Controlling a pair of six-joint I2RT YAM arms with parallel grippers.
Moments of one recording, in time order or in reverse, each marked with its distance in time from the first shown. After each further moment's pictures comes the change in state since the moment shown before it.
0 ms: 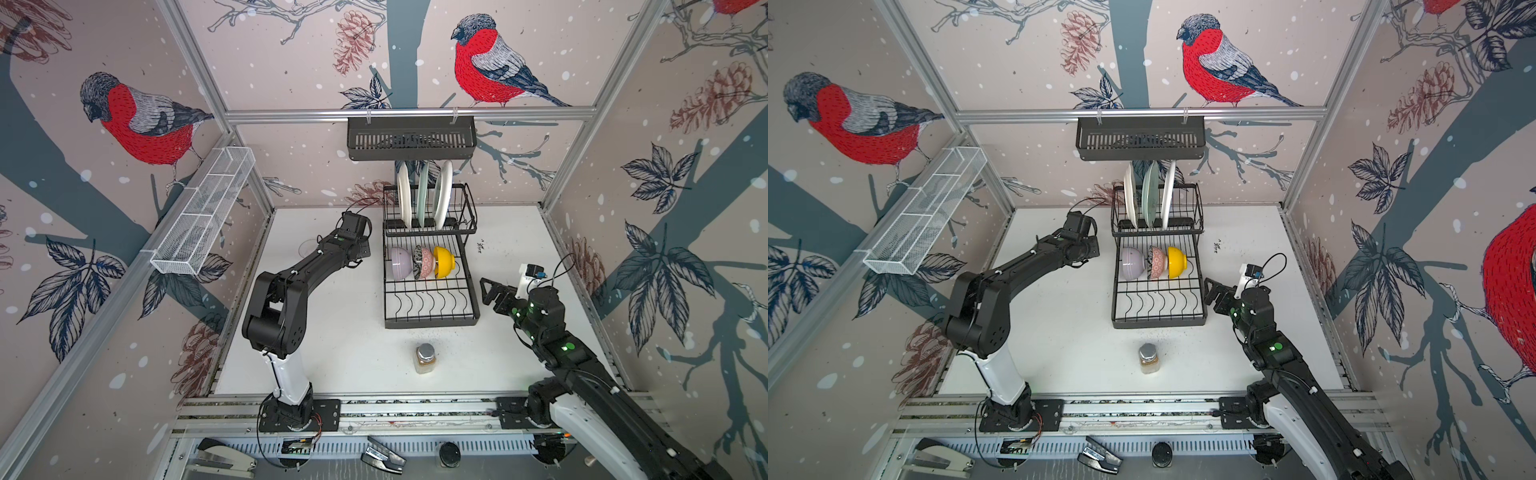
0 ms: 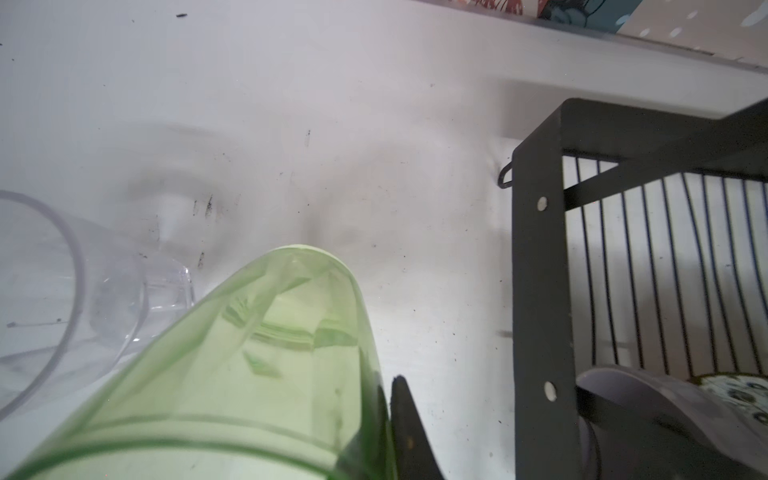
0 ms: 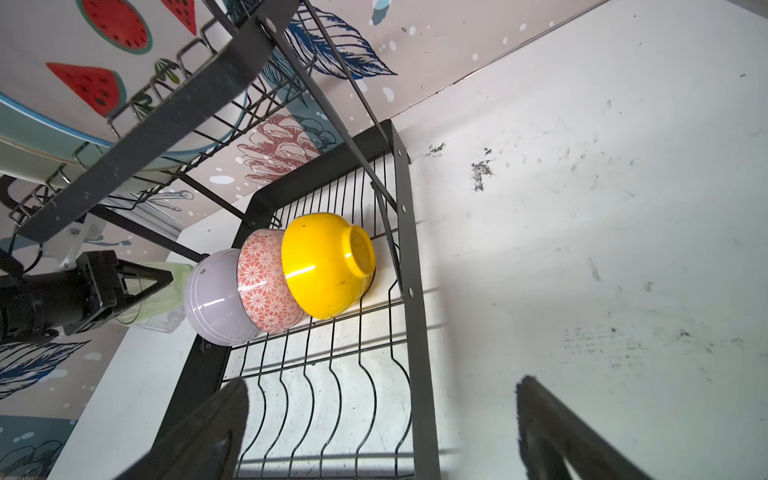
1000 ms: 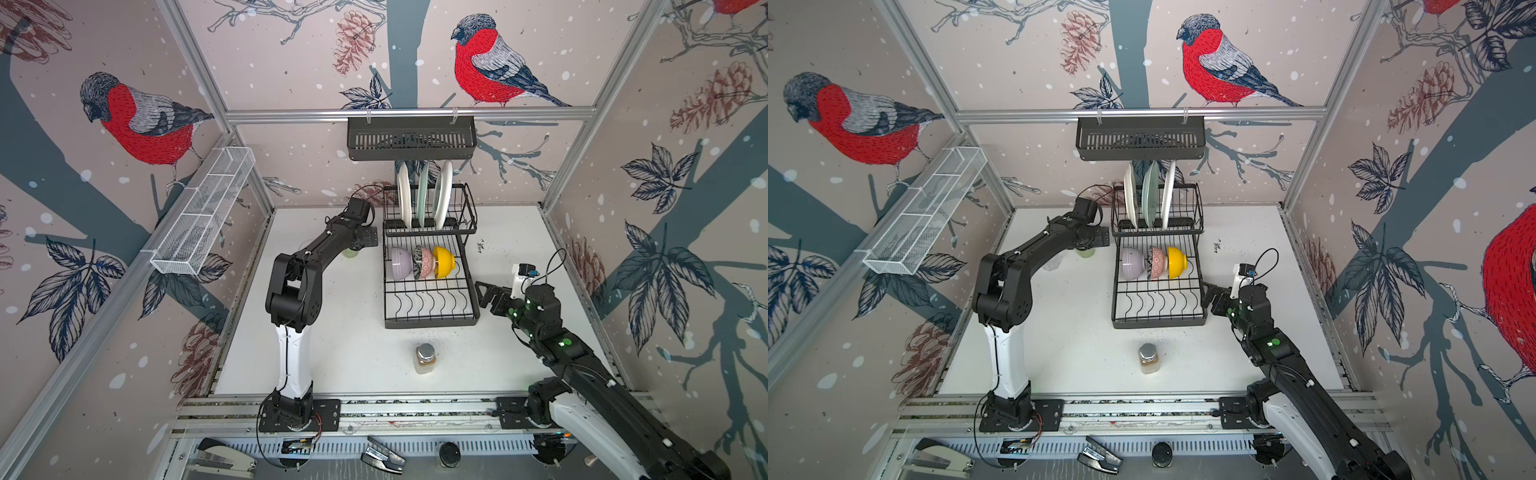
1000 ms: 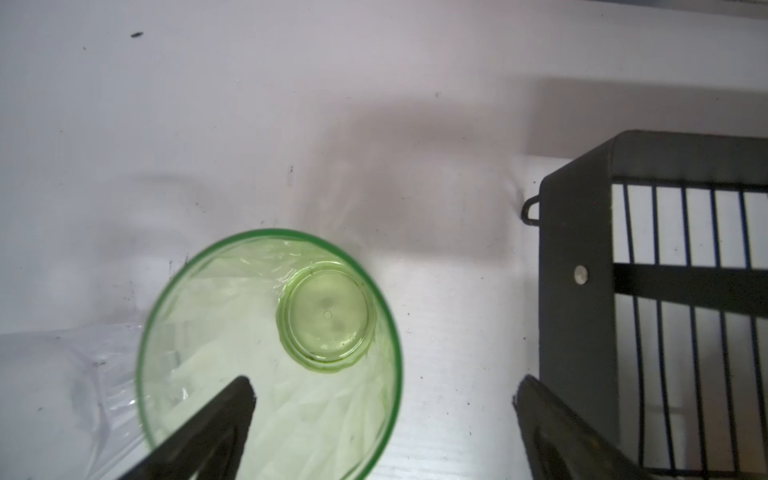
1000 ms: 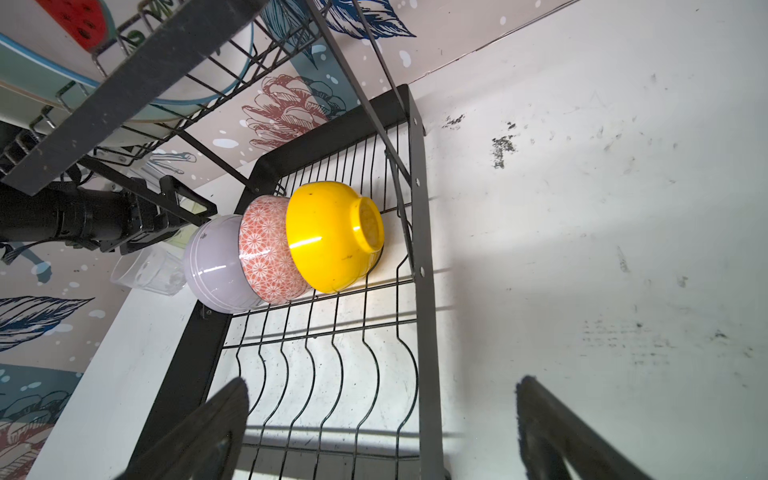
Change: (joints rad) left arm 0.034 0.224 0.328 -0.182 0.018 0.073; right arm -0.005 0.045 0.008 0.004 -0.075 -0.048
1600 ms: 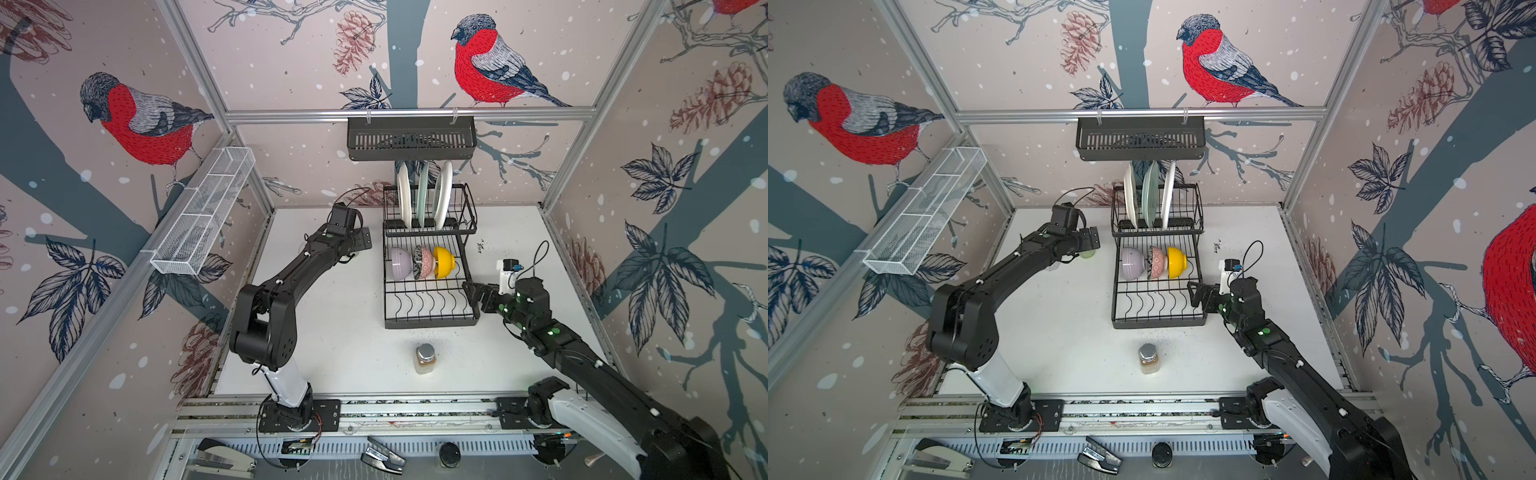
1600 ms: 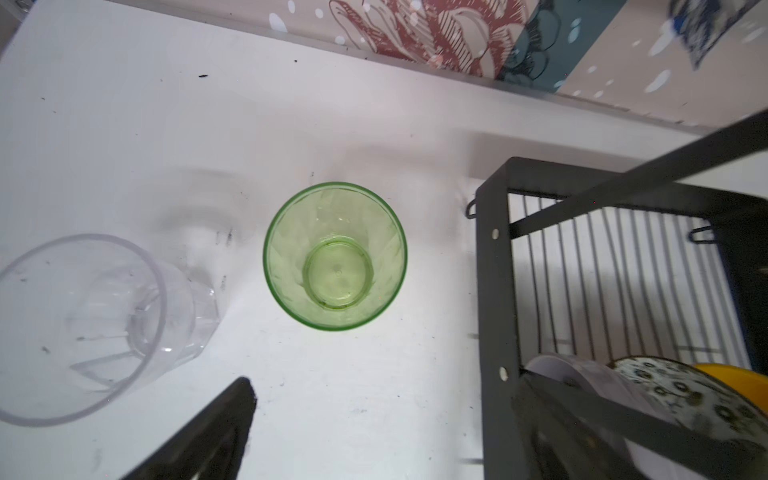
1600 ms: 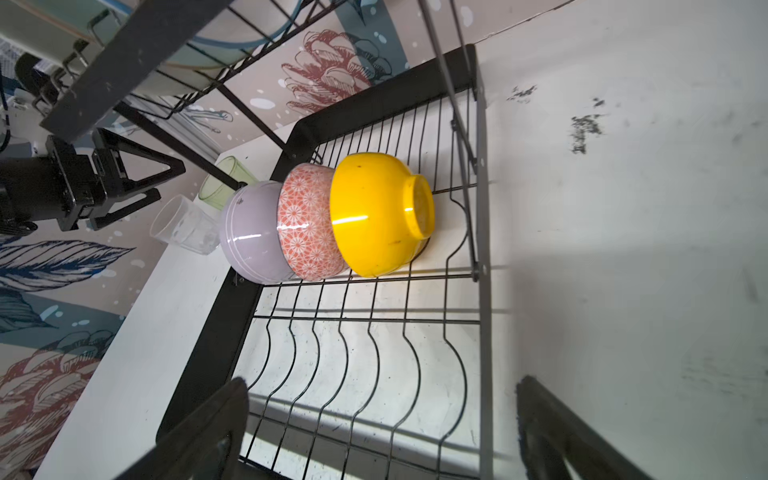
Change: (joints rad) left arm 0.006 -0.397 -0.404 0.207 0.075 -0.057; right arm 0.058 0.185 0.039 0.121 -0.118 -0.049
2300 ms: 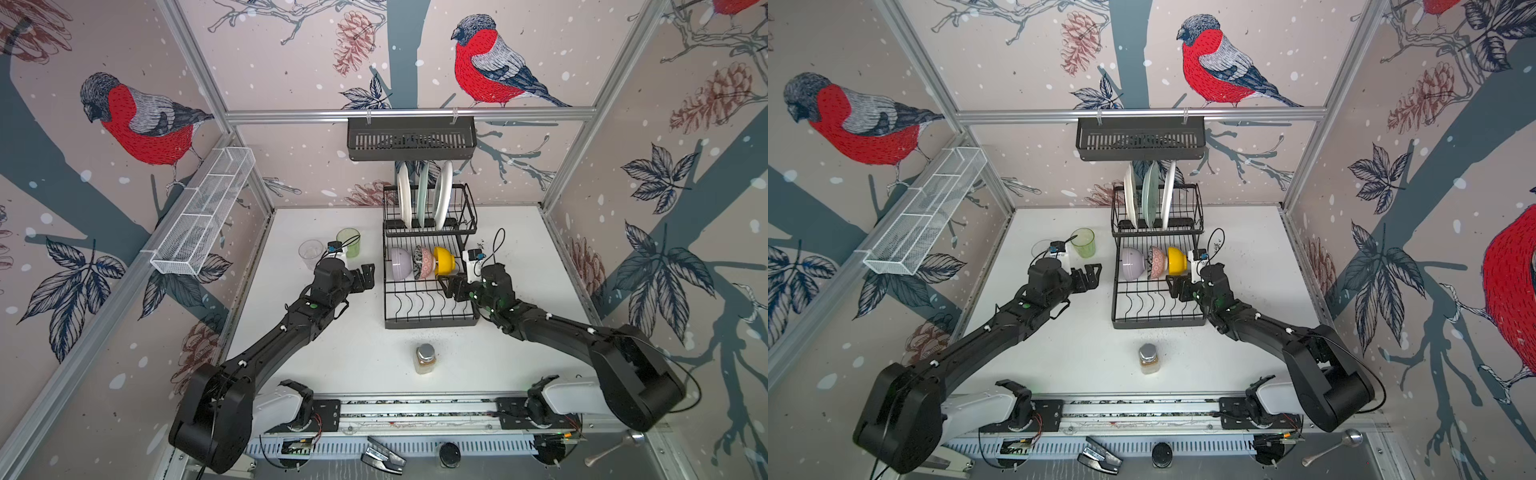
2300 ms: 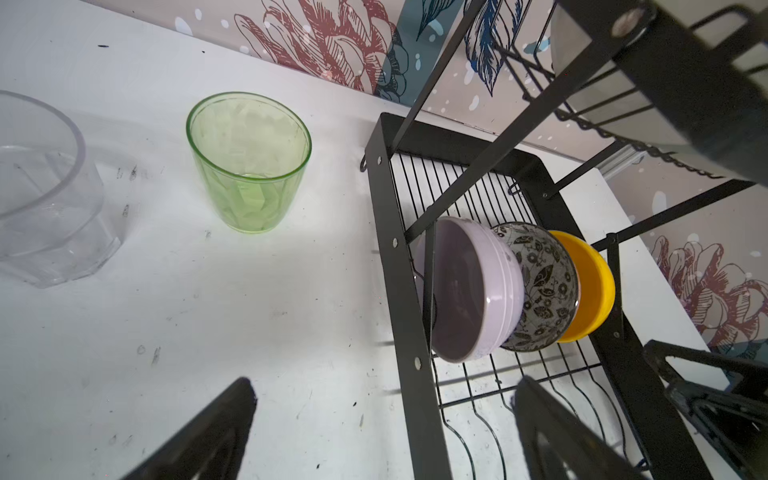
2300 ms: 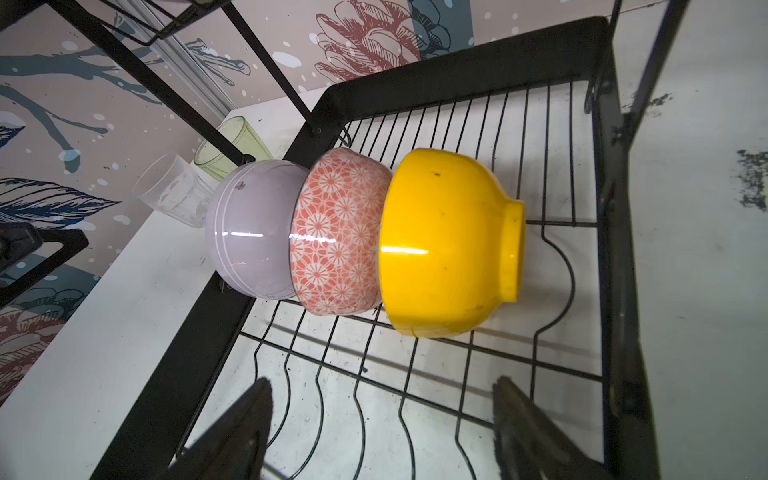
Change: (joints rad) left arm -0.098 -0.491 -0.650 0.467 0.113 -0.064; right arm 0.096 0.463 0.080 0.380 0.031 -0.088
